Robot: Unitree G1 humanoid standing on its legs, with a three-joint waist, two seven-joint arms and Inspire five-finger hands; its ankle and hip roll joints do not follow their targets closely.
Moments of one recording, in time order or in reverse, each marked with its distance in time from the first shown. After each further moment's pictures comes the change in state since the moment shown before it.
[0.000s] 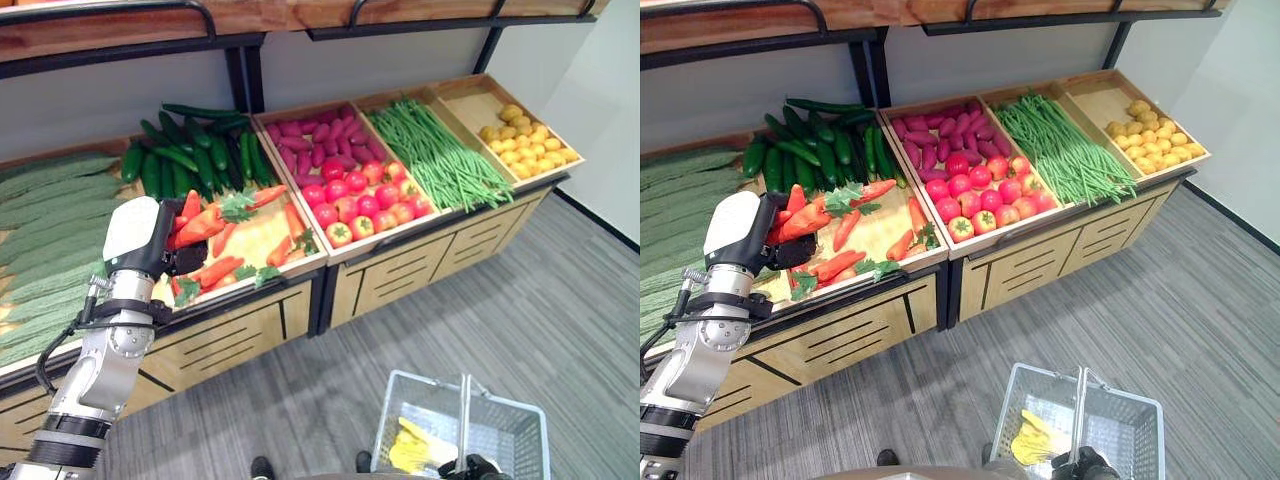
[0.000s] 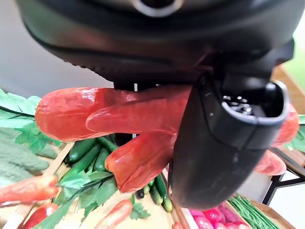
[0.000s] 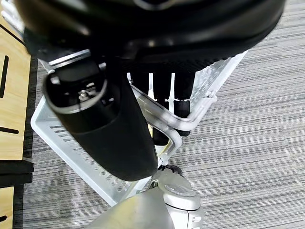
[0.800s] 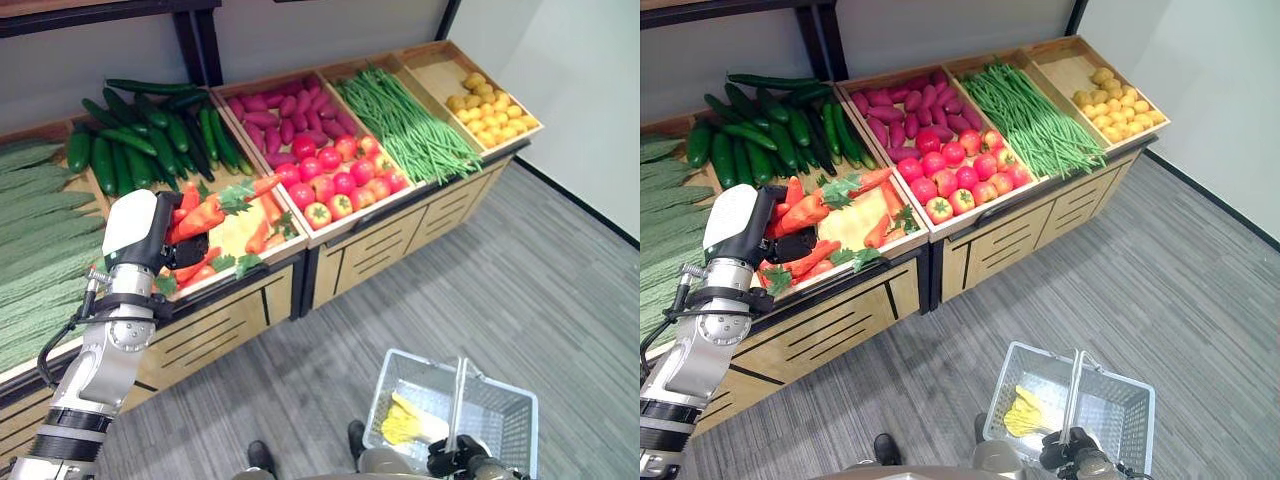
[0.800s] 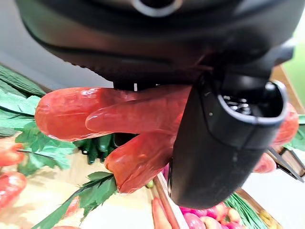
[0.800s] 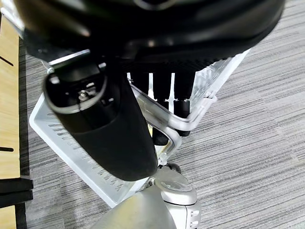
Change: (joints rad) left arm -0.026 -0.002 -0.003 -0.003 -0.026 0.003 0.001; right arm -0.032 0.024 -0.039 -0.031 0.001 -0.010 -0.027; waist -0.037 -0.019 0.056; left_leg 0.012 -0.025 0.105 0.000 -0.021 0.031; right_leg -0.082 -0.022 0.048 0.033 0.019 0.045
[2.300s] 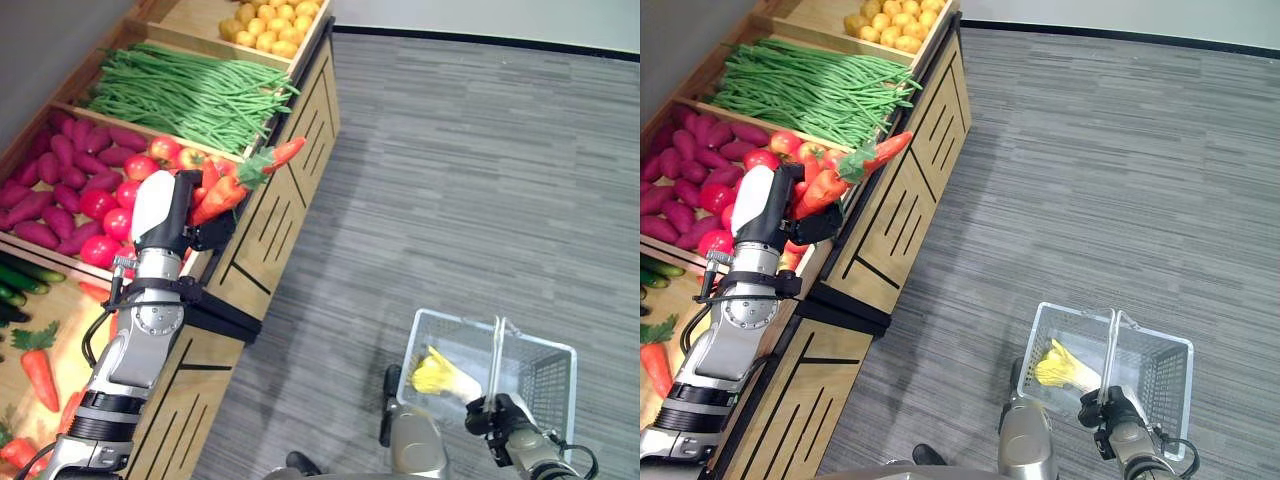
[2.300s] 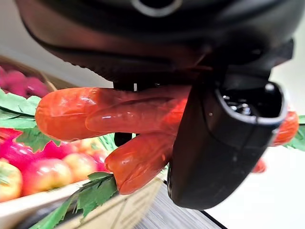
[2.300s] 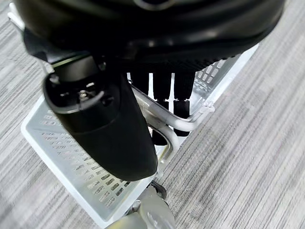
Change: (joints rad) left arm -0.099 -0.140 -0.036 0.000 -0.073 0.006 0.005; right arm -0.062 -0.129 -0.072 -0.061 0.011 -0.001 -0.049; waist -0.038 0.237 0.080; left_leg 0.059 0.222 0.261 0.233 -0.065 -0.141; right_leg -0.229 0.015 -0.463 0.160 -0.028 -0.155
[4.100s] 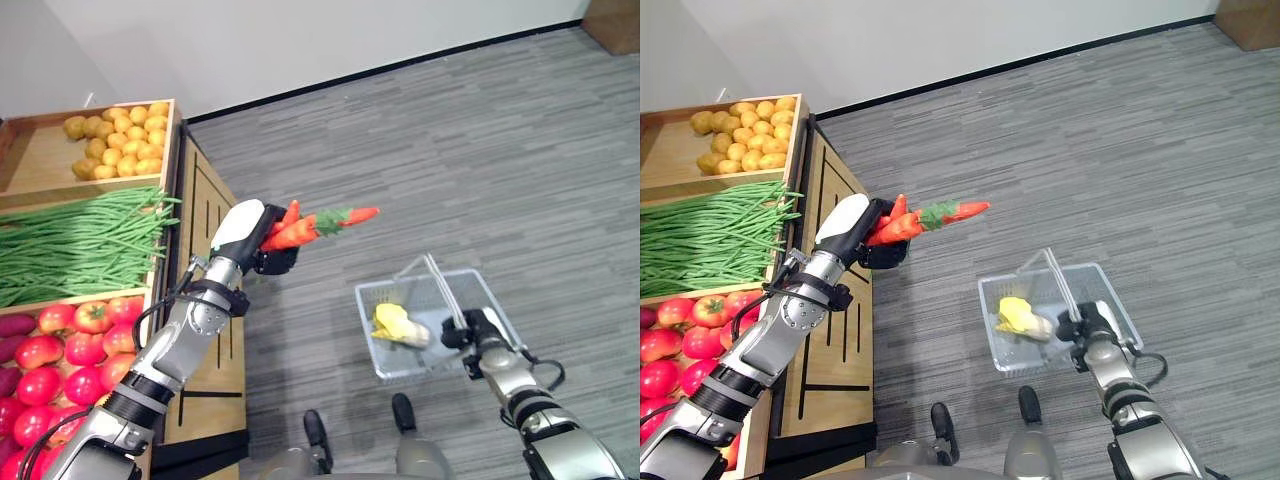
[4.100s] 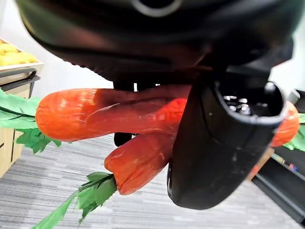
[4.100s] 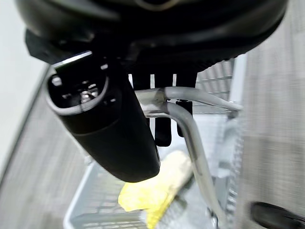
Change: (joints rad) left arm -0.138 -0.006 -0.319 0.107 0.057 -0.024 -0.127; right arm -0.277 -0.048 0.195 -0.309 0.076 0.102 -0.080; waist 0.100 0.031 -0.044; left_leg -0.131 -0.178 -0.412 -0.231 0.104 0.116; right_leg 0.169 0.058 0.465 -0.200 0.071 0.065
